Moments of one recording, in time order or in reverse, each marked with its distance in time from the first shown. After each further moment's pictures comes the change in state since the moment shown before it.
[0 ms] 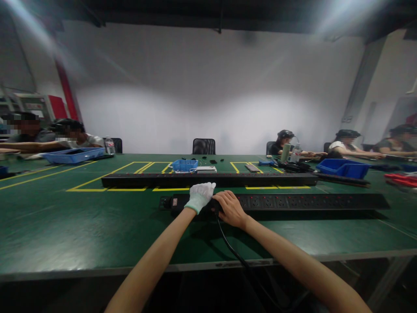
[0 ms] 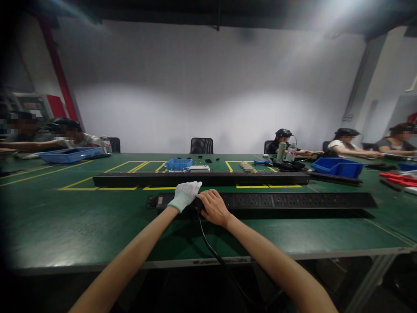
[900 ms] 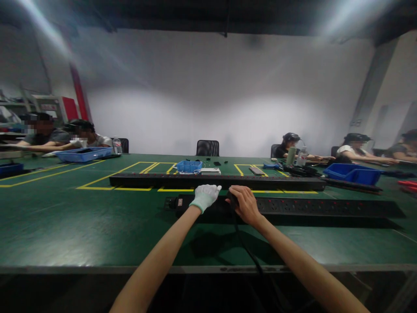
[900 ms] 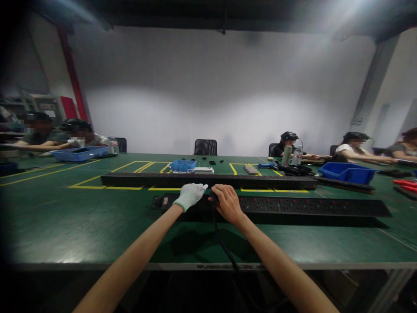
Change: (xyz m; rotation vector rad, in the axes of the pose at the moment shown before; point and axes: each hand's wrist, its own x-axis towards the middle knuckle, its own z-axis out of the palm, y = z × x) left_hand 0.007 -0.003 0.001 0.015 -0.084 0.005; right_hand -0.001 0.017 -0.023 -0.086 0.320 0.034
